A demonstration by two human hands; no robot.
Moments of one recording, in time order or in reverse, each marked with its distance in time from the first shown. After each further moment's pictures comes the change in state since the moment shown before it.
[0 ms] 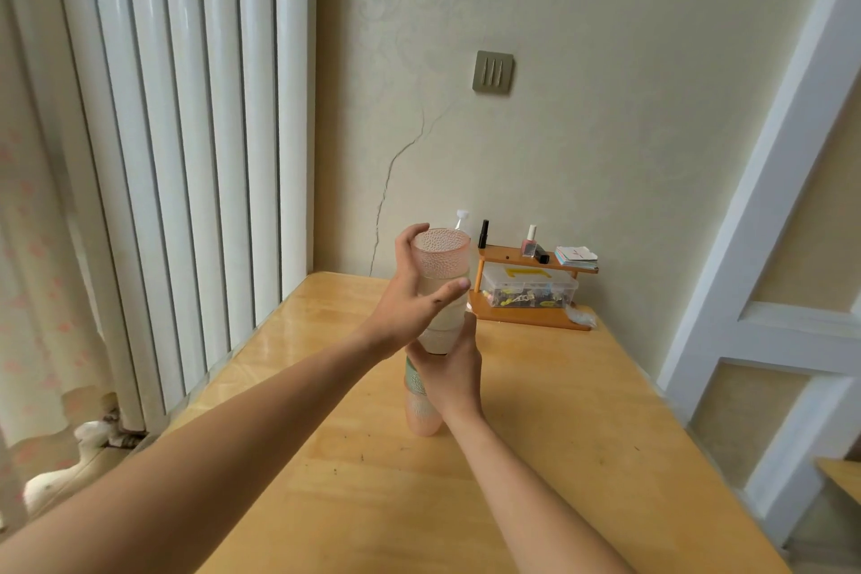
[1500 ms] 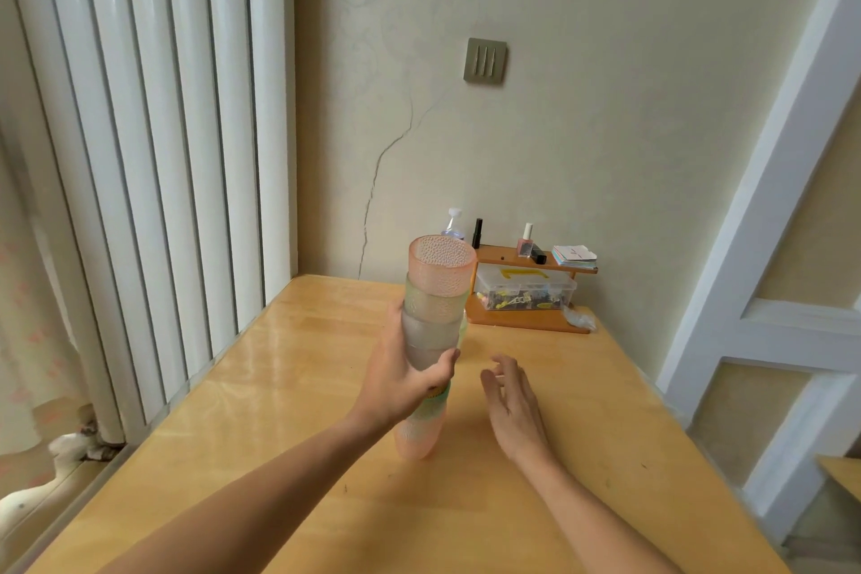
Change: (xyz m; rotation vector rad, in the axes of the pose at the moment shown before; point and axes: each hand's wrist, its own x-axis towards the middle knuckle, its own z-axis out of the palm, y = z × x) left_hand -0.033 -0.052 0.028 0.095 0.179 0.016; right_hand 0.032 0.106 -0.076 -0.318 -0.185 0.024
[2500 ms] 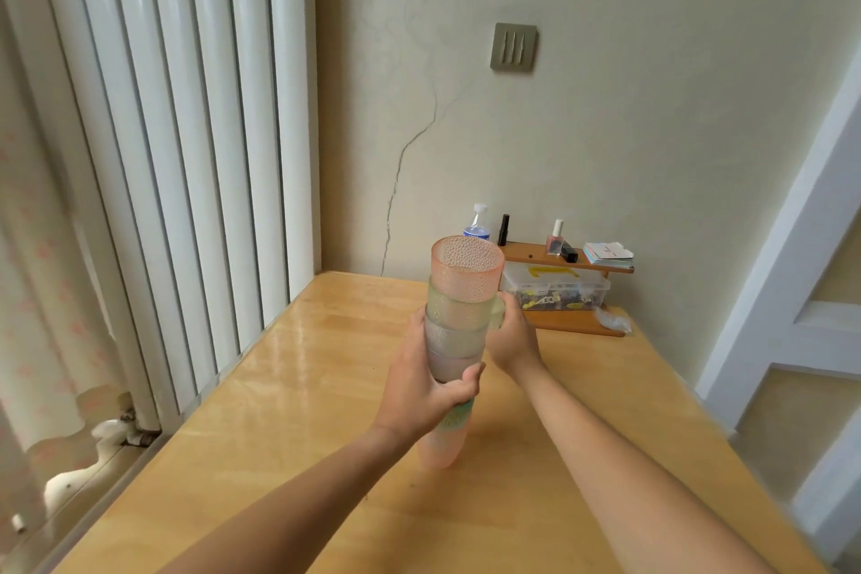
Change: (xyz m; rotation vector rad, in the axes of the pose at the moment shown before) left_hand -0.001 -0.019 0.005 0.063 0.026 -0.005; right_hand 0.096 -0.067 0.011 0.045 0.006 0.040
